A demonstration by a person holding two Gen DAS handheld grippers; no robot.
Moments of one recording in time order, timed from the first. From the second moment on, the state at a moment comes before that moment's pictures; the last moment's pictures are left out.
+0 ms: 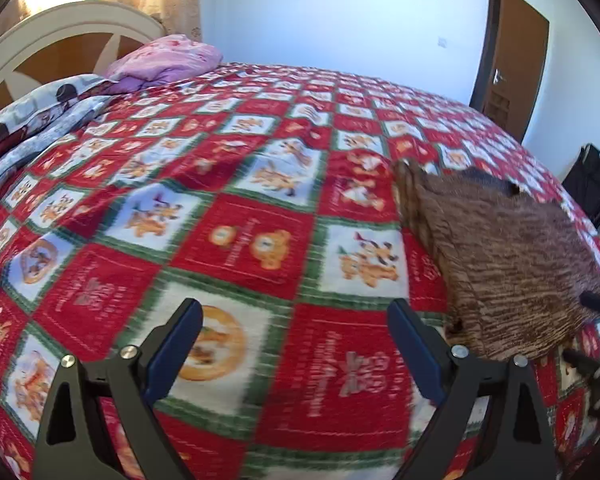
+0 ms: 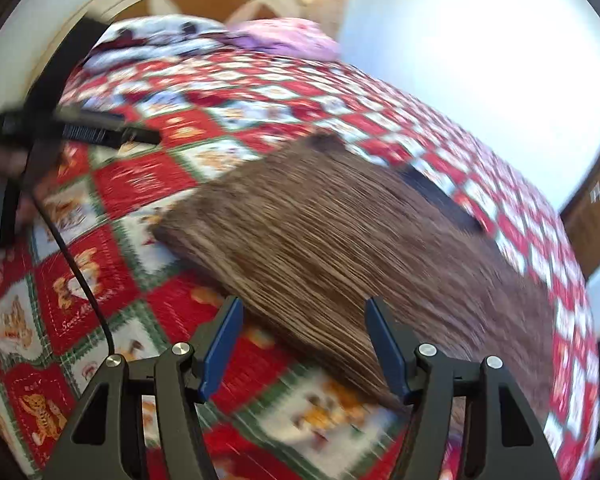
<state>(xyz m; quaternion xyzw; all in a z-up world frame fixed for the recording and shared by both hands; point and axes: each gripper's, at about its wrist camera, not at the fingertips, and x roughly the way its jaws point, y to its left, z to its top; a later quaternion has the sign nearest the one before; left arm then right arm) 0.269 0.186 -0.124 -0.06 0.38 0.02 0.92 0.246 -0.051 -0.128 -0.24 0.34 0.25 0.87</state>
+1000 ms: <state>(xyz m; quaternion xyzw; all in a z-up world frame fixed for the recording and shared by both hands) 0.309 0.203 -0.112 -0.14 0.37 -0.05 0.92 0.240 0.037 -0.158 -0.31 0.28 0.26 0.87</state>
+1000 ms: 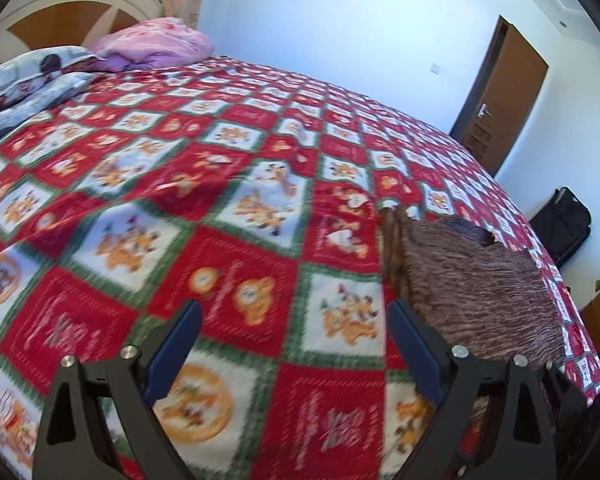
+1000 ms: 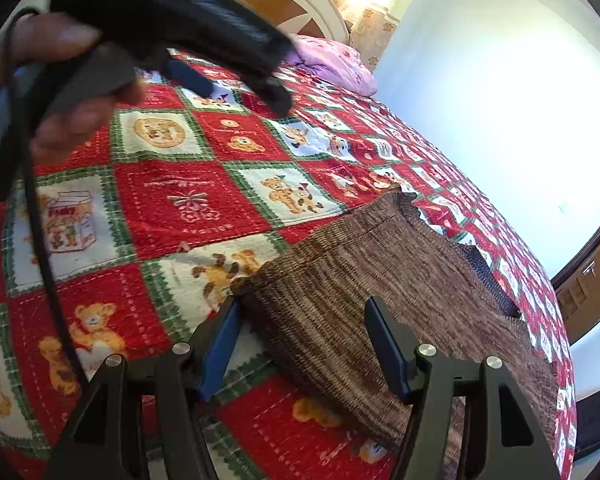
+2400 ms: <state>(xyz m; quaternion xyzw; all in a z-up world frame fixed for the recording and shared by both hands) 0.445 0.112 -0.133 -0.19 0.44 -0.18 0.86 0.241 0.011 -0.134 -0.23 0.27 0.26 0.90</state>
